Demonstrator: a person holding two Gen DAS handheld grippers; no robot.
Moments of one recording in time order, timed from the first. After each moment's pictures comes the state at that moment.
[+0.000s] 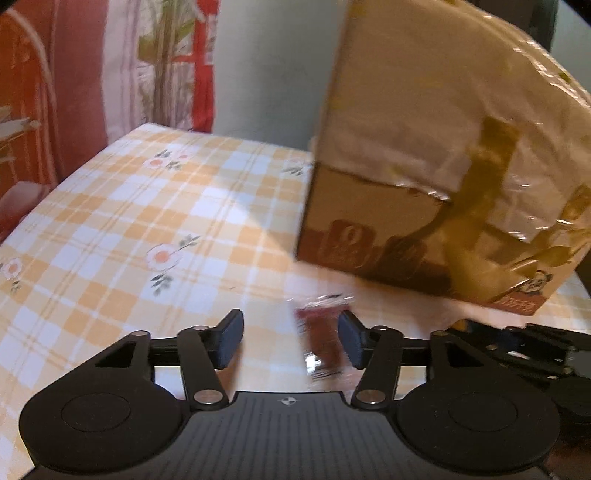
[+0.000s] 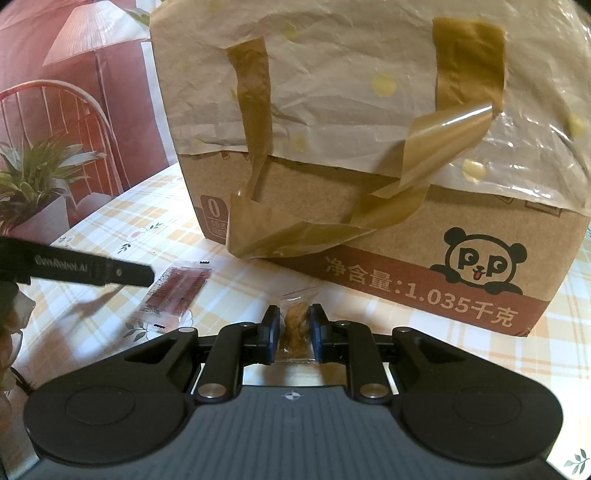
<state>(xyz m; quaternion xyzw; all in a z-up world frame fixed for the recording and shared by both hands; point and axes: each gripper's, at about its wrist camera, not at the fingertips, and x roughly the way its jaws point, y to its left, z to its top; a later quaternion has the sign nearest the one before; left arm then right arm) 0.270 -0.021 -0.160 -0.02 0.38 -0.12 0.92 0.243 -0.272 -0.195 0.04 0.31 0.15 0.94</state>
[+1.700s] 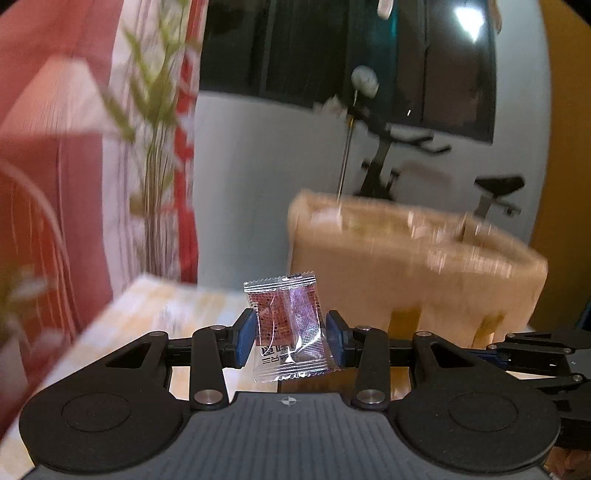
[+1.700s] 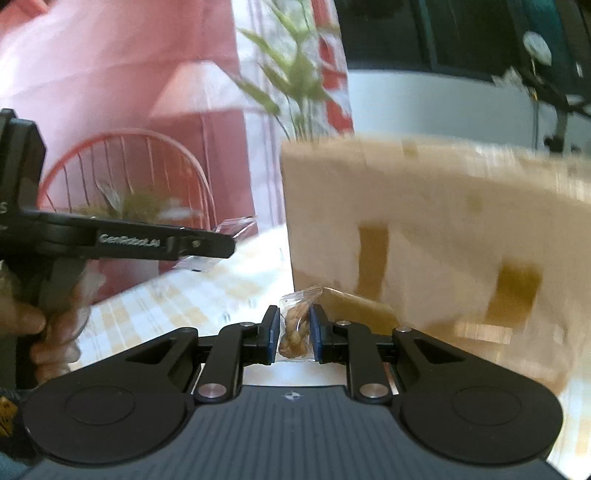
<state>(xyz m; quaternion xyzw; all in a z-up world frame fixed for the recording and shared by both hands) 0.237 -0.022 -0.045 0.00 0.19 -0.15 0.97 0.205 -0.258 -0.098 0.01 0.20 0.27 0.94</state>
